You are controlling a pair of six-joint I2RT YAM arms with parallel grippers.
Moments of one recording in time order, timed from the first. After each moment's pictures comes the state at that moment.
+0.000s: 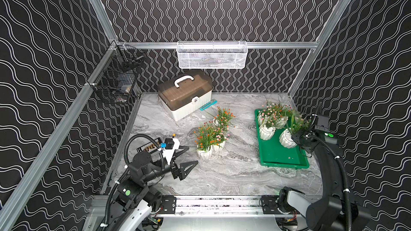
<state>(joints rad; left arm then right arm) -0.41 0.30 0.52 -0.37 0.60 -0.24 -0.33 1.13 1.02 -0.93 0.06 0.58</state>
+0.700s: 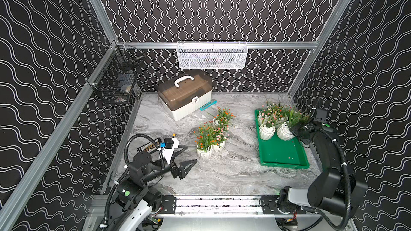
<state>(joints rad) -0.41 0.30 0.53 -0.40 0.56 -0.23 -0.35 1.35 1.08 -0.78 -0.04 0.58</state>
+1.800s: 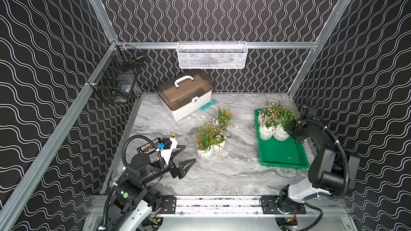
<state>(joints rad) -0.41 0.27 0.54 -0.42 0.52 -0.23 -0.32 1.58 1.11 -0.68 -0.03 0.55</state>
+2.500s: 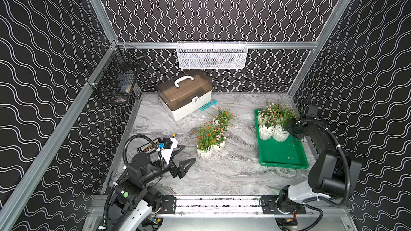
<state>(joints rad) -0.41 0.28 0.54 -0.43 0.50 -0.21 -0.30 1.48 1.12 -0.68 -0.07 0.53</state>
